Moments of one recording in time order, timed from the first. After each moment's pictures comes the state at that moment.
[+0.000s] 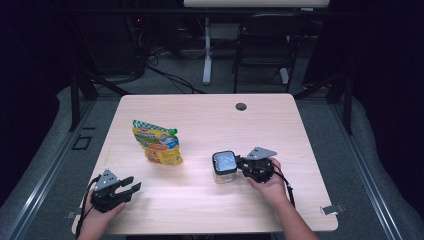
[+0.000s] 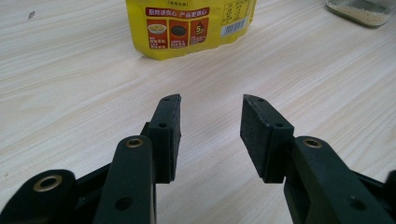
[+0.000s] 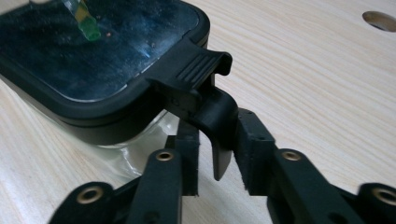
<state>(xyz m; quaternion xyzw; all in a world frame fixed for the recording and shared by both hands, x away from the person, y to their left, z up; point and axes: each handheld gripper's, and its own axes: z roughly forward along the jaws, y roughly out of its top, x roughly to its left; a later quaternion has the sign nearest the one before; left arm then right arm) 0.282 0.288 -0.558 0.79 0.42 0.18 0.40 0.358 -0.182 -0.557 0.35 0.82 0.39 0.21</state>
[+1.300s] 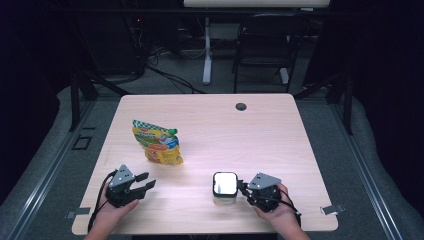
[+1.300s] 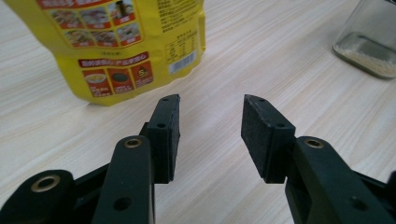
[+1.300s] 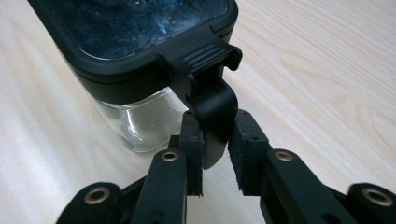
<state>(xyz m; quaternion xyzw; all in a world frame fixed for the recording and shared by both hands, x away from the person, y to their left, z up) 0.293 0.249 -0.548 0.82 0.36 0.17 0.42 0.274 -0.184 -0.549 0.31 0.86 0.35 0.20</state>
